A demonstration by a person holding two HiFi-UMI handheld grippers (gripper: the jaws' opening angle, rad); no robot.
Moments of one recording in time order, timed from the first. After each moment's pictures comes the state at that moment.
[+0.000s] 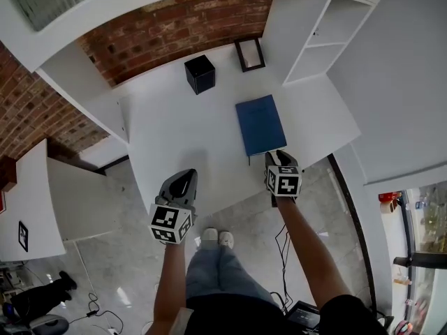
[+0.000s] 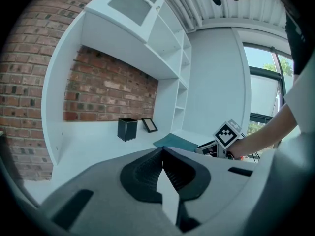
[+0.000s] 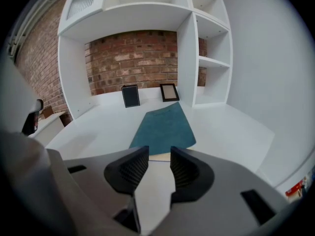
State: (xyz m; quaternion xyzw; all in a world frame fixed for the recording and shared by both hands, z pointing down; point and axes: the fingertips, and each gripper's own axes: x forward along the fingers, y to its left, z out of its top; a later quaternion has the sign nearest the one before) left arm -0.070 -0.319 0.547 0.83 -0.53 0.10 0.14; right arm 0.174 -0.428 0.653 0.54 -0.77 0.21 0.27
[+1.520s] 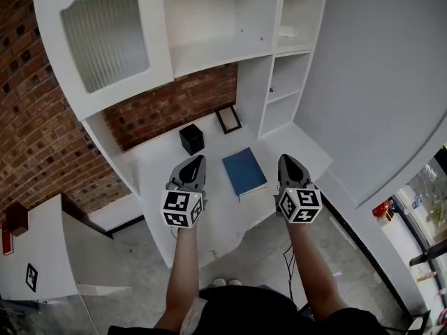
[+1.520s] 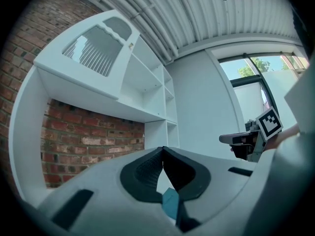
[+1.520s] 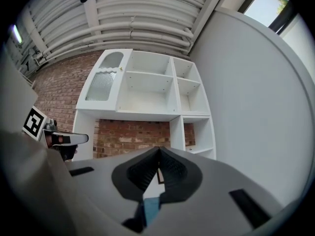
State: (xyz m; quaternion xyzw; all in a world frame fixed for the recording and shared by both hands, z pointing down) left arm -0.025 -0.374 0.345 0.86 -0.51 -0.01 -0.04; right arm 0.212 -0.375 0.353 0.60 -0.80 -0.01 -0.04
